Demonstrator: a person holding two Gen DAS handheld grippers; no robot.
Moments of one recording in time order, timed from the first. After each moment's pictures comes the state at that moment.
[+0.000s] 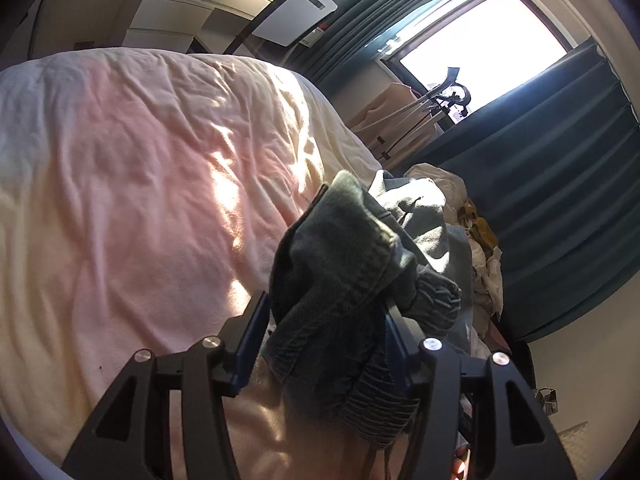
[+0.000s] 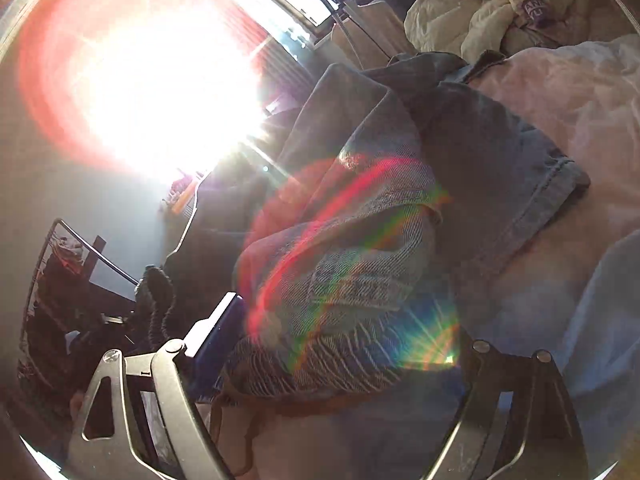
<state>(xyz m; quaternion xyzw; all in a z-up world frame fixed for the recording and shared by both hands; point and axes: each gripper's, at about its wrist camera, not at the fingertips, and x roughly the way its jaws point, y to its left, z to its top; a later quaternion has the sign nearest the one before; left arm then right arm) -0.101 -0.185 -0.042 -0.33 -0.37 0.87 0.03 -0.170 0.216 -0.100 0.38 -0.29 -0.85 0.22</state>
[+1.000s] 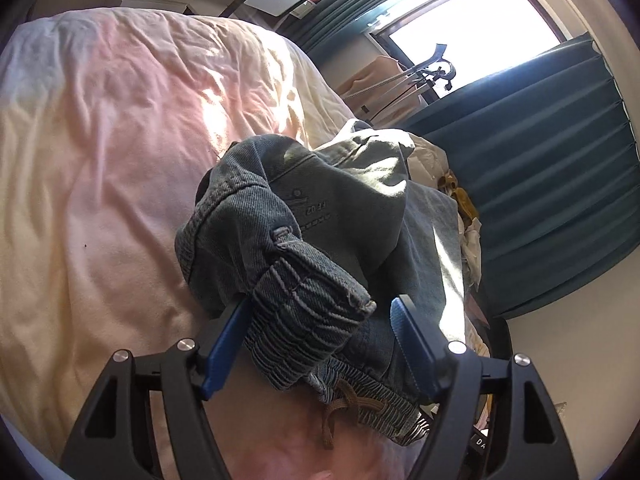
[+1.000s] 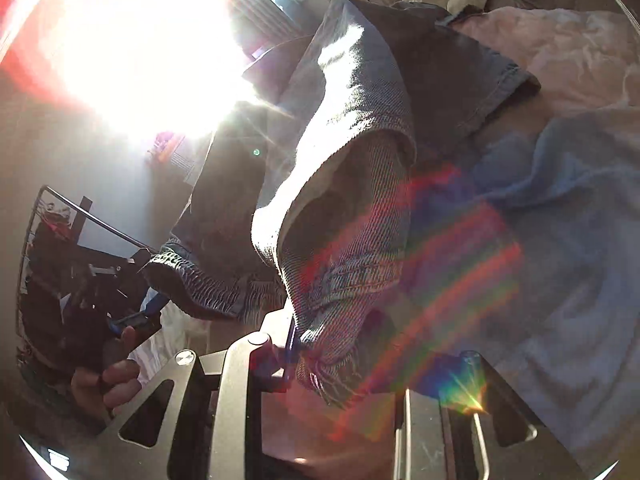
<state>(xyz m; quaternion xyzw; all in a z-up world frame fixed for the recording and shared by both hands) -0.064 -0.150 -0.051 -0.38 -0.38 0.84 0.08 -0.073 0.189 -0.086 0.46 -0.26 -0.83 0.20</state>
